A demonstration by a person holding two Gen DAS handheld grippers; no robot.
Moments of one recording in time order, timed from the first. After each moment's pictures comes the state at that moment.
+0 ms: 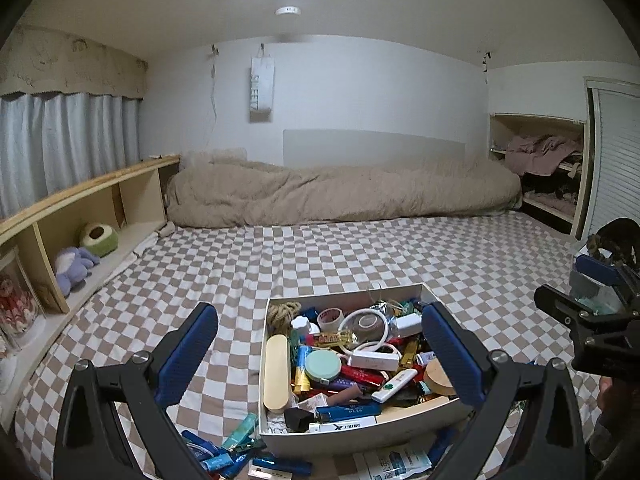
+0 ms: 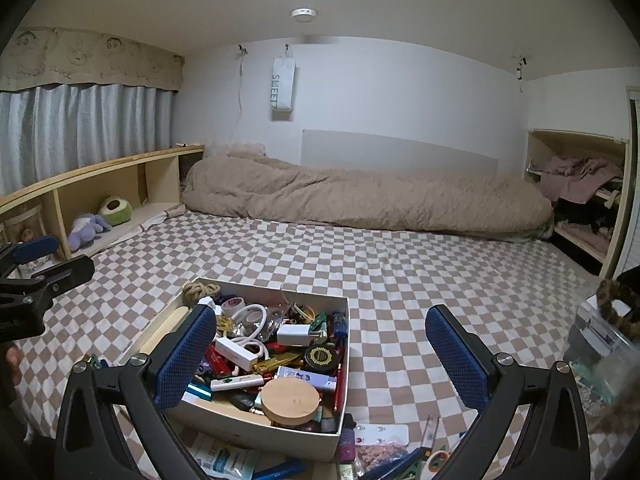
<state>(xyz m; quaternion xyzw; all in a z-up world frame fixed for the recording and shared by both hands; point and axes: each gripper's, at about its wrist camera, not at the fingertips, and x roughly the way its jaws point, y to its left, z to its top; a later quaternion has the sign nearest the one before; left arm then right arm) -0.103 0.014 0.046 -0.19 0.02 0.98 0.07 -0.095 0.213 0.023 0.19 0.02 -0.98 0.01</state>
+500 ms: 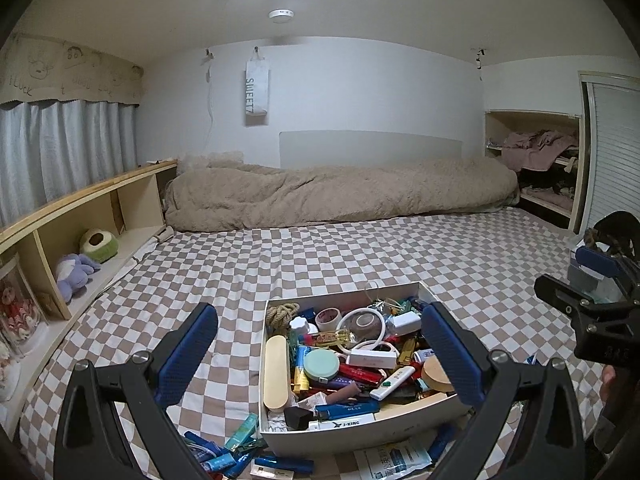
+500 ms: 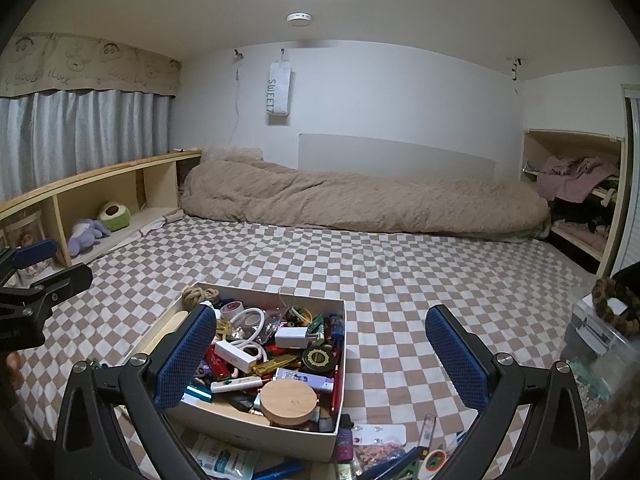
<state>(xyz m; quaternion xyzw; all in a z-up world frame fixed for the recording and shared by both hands) -0.100 0.019 0.048 -0.19 0.03 0.98 0.08 -0.092 0.216 0.026 0.18 0.02 -0.98 0.00</state>
